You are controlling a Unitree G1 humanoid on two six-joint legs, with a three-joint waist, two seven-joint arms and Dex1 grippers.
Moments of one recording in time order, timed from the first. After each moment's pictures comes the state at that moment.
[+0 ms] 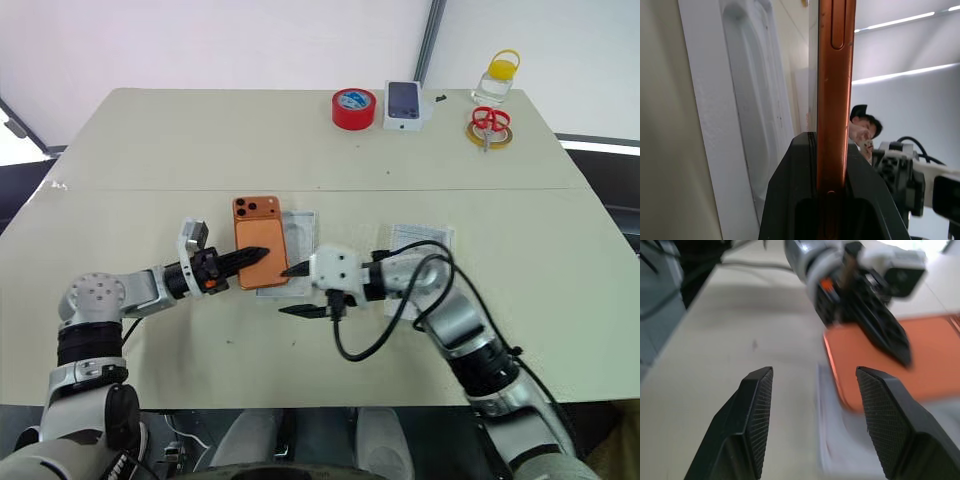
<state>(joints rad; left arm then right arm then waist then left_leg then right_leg) -0.50 0.38 0.37 0.32 -0.99 1.39 -0.68 -0.42 -0.55 0.30 -0.22 0.19 0.26 1.14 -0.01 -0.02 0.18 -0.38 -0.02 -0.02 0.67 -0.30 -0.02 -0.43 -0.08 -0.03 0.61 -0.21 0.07</state>
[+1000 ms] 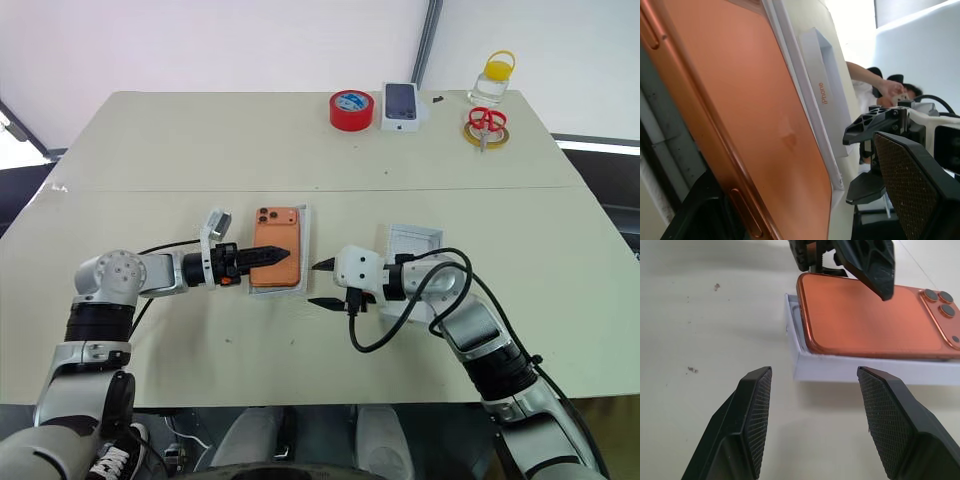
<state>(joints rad) -0.60 0.44 0.14 0.27 -0.86 1.32 -0.76 -0.39 -0.54 0.31 -0.12 0.11 0.15 1.05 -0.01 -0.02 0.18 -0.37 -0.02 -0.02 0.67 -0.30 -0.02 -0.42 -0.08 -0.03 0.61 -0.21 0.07</state>
